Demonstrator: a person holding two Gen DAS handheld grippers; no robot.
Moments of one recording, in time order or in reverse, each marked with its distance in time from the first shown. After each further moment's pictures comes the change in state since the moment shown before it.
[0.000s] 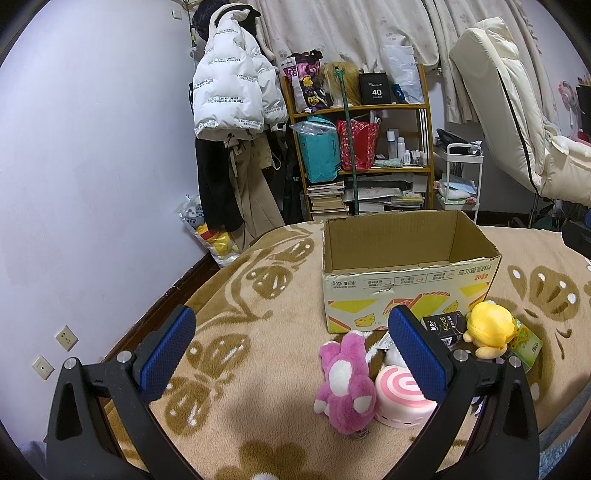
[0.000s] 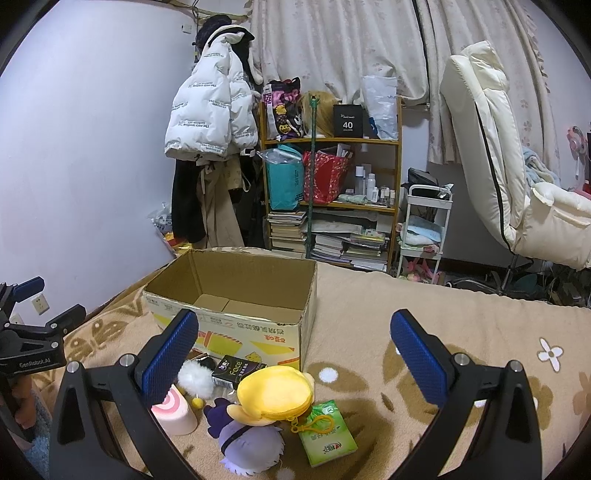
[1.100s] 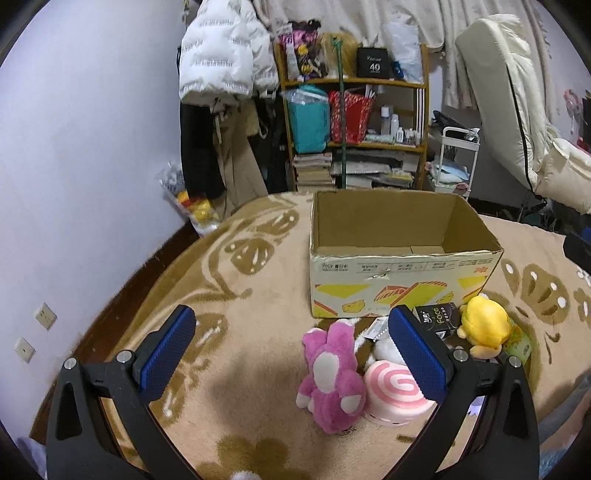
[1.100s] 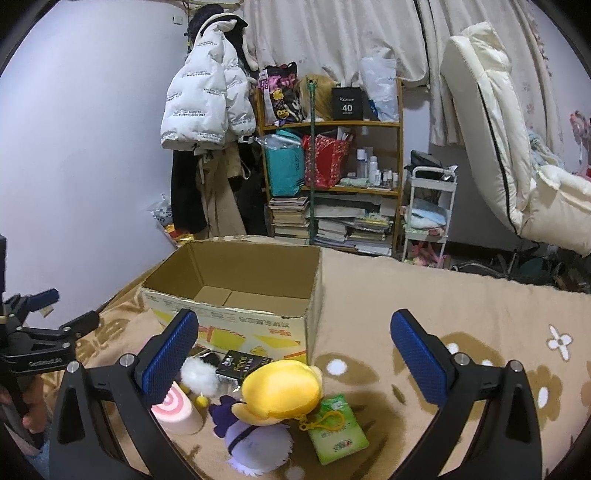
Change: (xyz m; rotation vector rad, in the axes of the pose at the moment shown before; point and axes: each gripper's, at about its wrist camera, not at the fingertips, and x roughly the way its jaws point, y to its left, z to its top) left arm 0.038 0.010 0.006 -0.047 0.156 -0.085; right arm 0.019 0.001 -0.003 0.041 0.073 0.022
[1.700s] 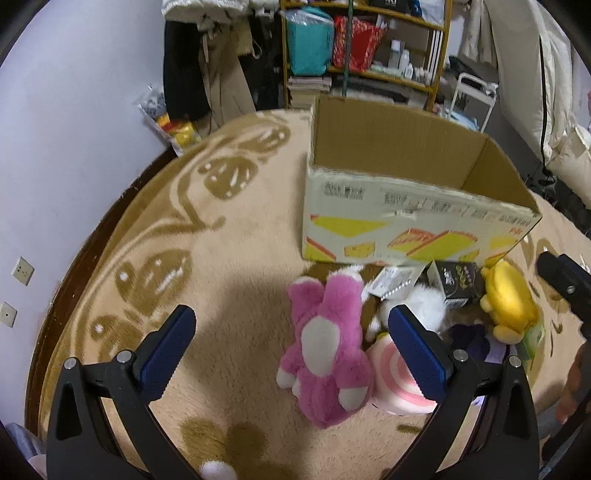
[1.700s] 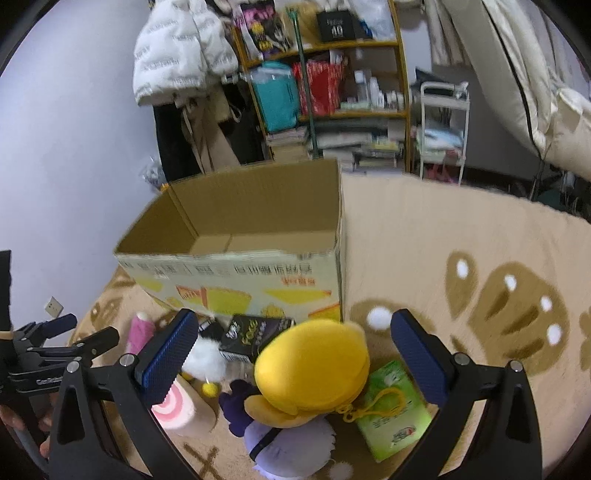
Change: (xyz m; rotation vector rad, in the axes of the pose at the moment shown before) left arm 0.080 -0.007 -0.009 -0.039 0.311 -0.049; right arm 0.087 0.003 -0.028 0.126 0.272 0.038
